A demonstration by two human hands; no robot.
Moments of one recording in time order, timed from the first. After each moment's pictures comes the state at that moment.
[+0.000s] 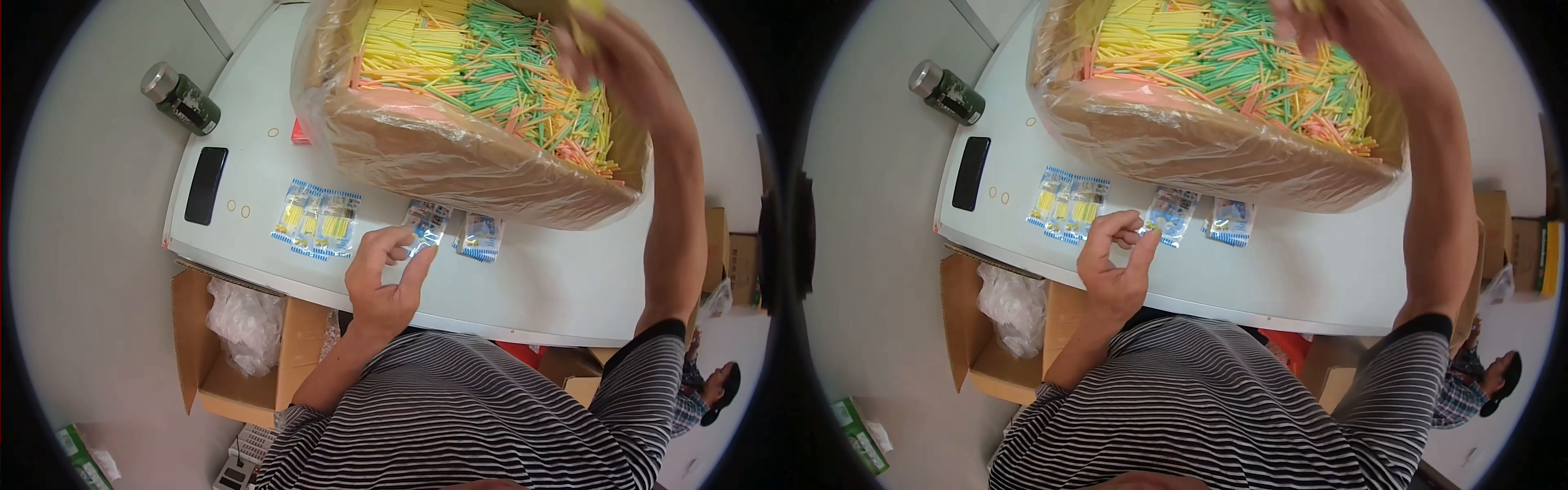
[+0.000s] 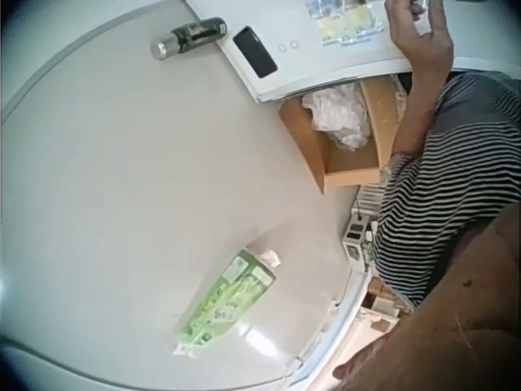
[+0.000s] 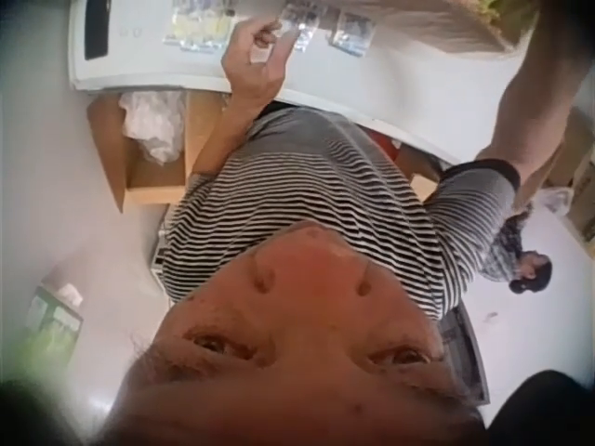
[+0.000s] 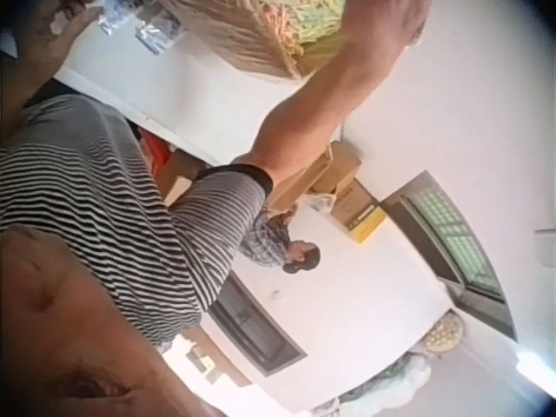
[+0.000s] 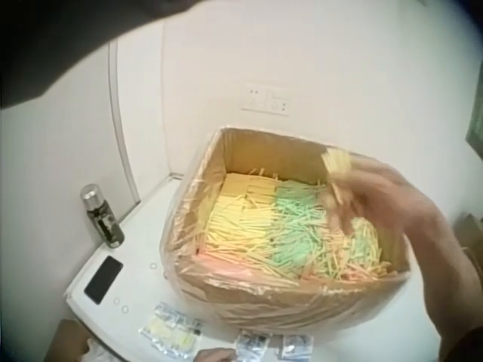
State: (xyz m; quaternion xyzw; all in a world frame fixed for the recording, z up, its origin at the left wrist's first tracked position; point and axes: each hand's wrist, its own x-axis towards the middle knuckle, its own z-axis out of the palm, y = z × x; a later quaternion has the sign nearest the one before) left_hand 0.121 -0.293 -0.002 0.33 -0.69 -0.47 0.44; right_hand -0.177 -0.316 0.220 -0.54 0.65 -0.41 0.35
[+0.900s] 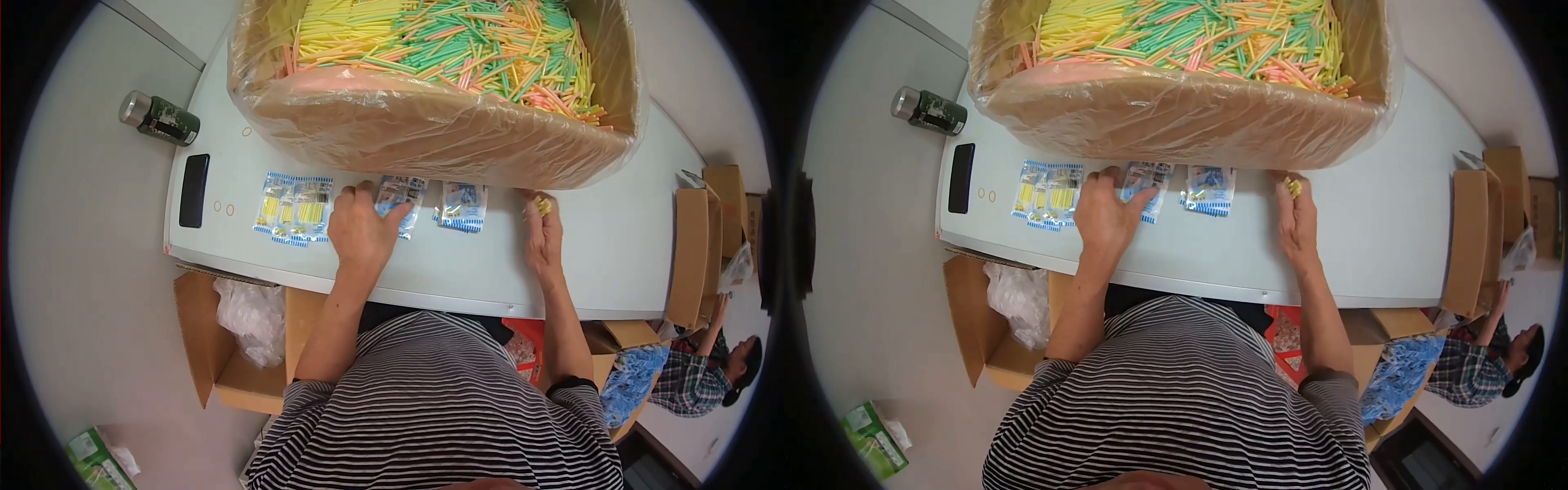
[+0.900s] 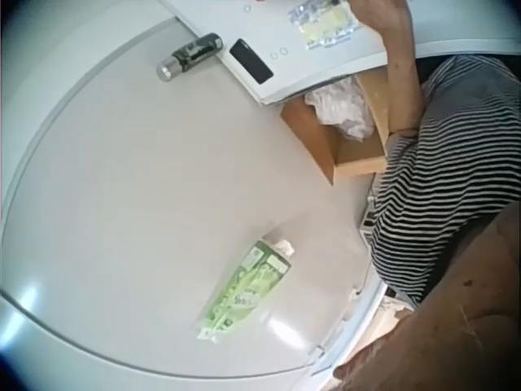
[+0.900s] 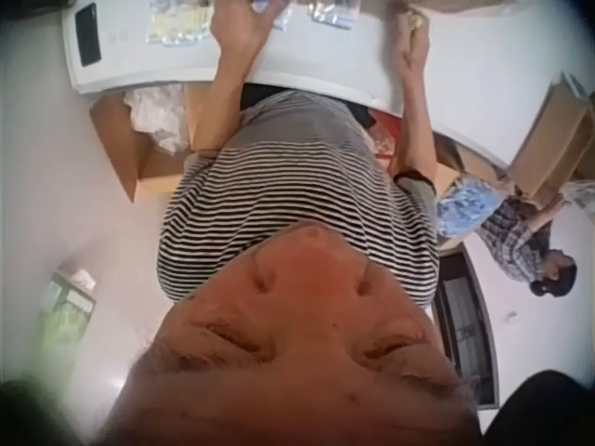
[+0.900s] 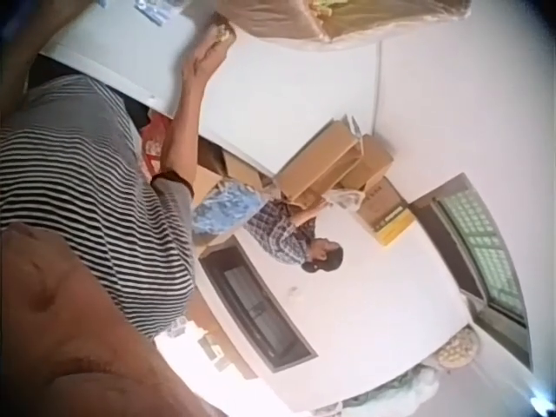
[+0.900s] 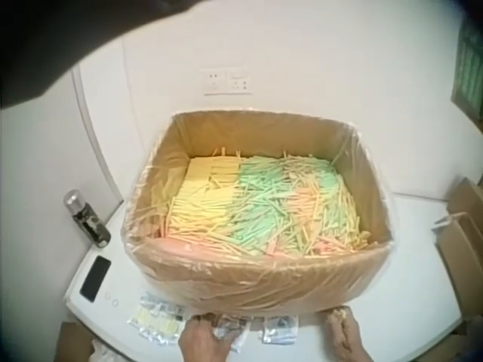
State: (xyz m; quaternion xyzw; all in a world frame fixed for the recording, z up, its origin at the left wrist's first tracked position) left_hand 0.076 -0.312 -0.050 0.46 -0.85 -0.17 0.20; right_hand -0.135 -0.103 -0.071 -0.28 0.81 -0.48 0.20
